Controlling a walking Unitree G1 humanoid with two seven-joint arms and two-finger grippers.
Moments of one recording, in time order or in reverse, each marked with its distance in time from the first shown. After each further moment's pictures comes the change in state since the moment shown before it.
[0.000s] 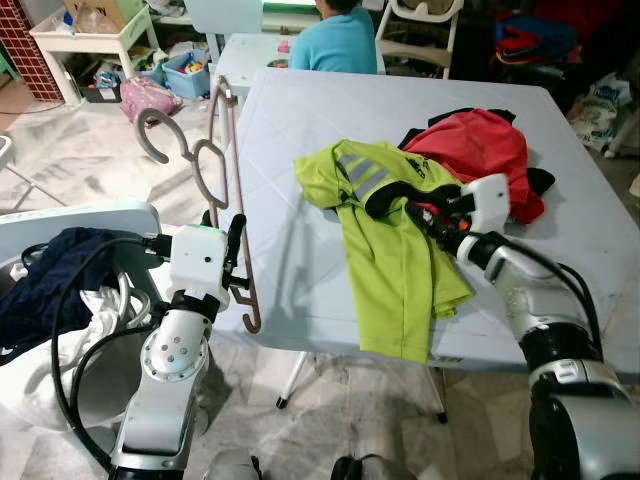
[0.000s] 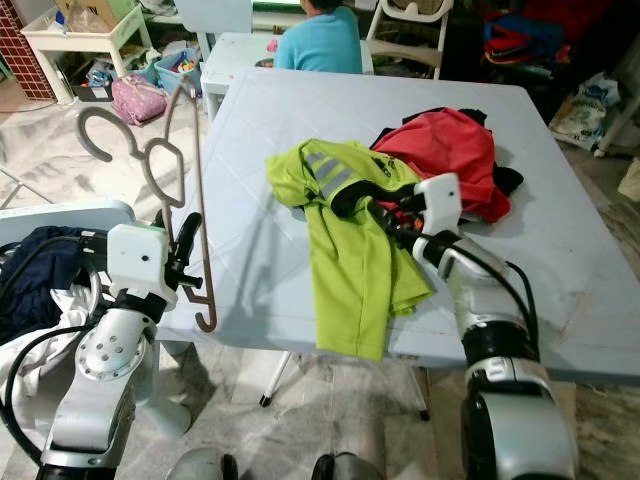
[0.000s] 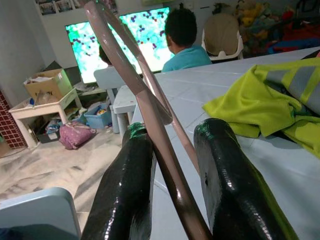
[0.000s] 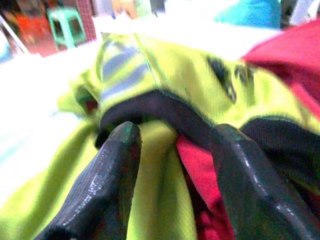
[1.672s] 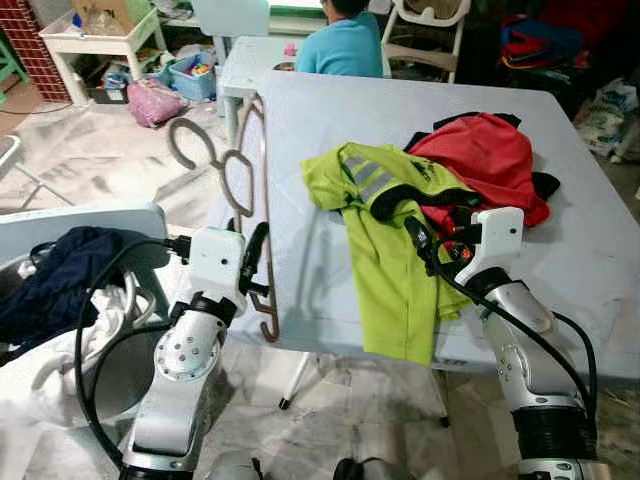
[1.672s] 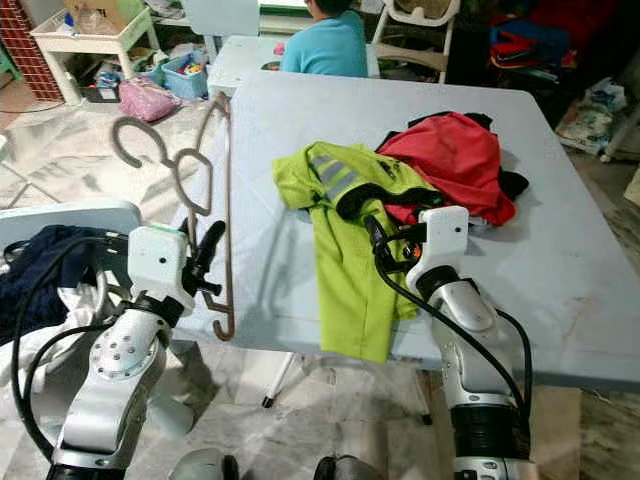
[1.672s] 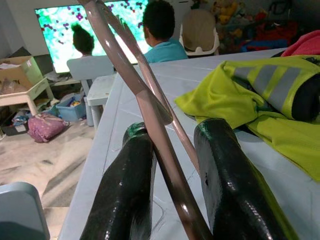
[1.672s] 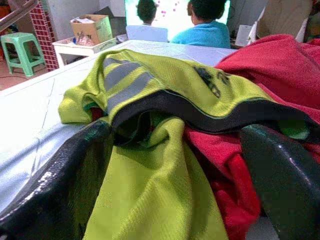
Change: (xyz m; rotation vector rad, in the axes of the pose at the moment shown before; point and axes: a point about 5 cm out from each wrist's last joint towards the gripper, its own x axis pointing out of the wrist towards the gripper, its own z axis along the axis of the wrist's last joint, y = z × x) left arm 0.000 -0.019 -0.001 -0.080 0.029 -0.111; right arm -0.036 0.042 -0.012 -0.037 -0.076 -0.227
